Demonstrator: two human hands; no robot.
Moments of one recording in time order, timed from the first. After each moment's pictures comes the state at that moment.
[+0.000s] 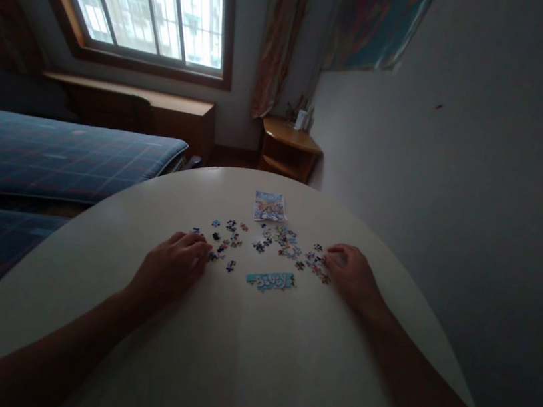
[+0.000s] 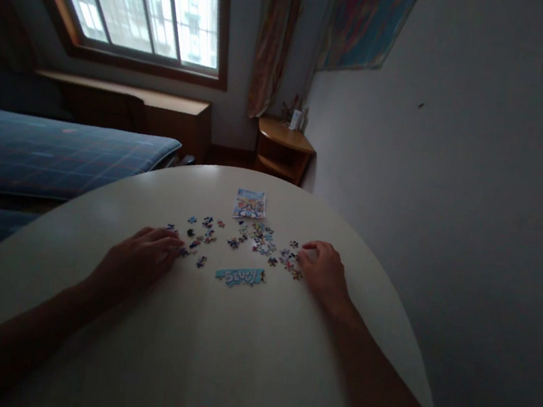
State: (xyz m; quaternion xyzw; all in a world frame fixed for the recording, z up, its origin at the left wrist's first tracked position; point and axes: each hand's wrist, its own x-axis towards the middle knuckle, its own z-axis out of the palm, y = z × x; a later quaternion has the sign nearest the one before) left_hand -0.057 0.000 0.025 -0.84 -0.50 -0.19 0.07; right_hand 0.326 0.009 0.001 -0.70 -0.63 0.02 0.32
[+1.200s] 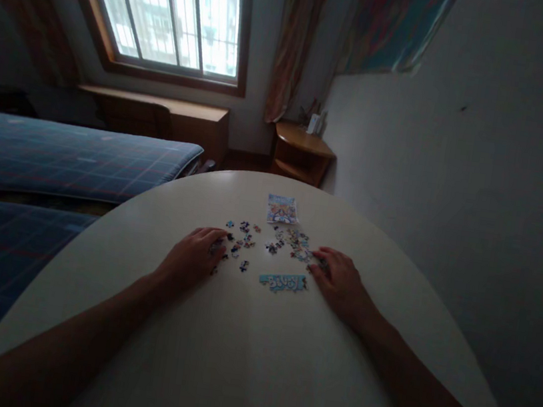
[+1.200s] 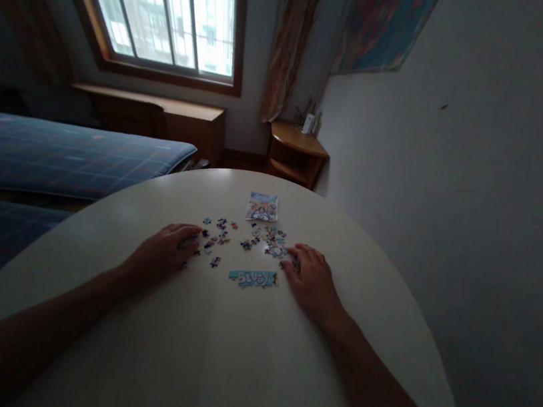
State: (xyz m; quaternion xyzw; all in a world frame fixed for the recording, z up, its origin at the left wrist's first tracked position) left_hand -0.061 0.022 0.010 -0.81 -0.53 -0.24 -0.06; right_hand 0.283 -0.002 0.001 -0.60 -0.76 0.01 0.25
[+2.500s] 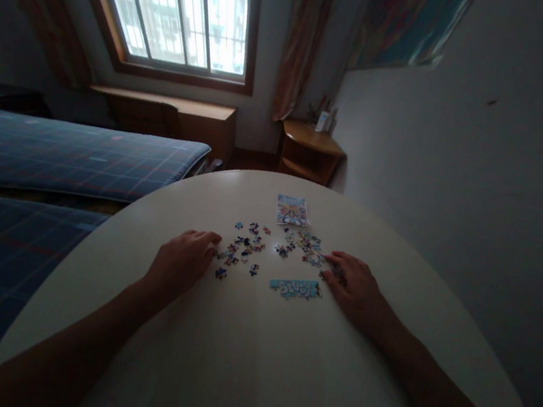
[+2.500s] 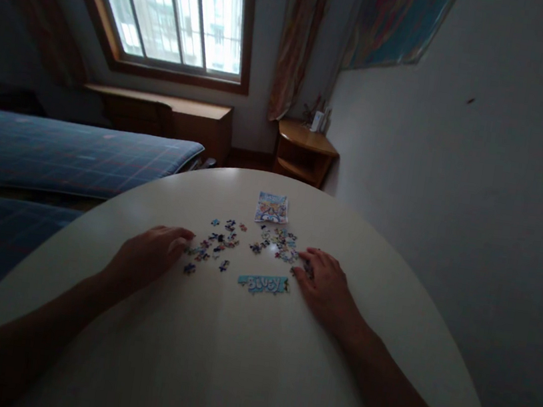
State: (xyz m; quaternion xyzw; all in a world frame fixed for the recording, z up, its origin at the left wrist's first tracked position) left_hand -0.072 0.002 0.042 -0.76 -0.63 -0.13 -0.02; right_hand 0.288 -0.001 0.000 -0.59 -0.77 0.02 0.24
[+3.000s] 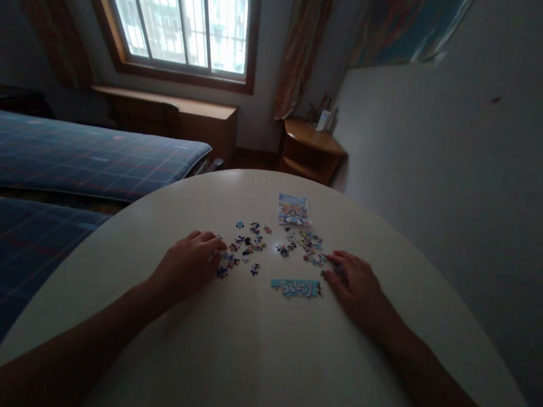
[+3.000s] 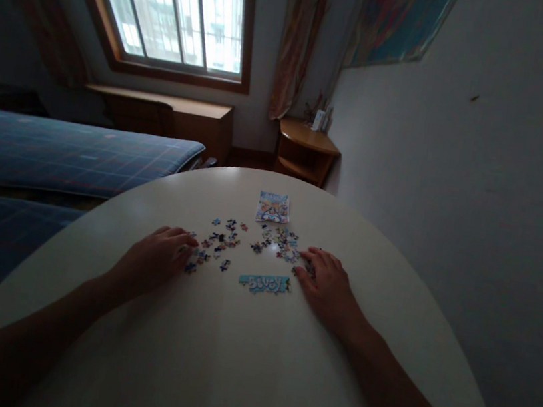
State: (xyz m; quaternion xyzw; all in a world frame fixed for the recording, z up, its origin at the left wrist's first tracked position) left_hand -0.074 0.005 0.030 -0.81 -0.56 -0.16 -0.03; right_hand 0.288 -0.001 -0.001 -0.59 -0.77 0.01 0.23
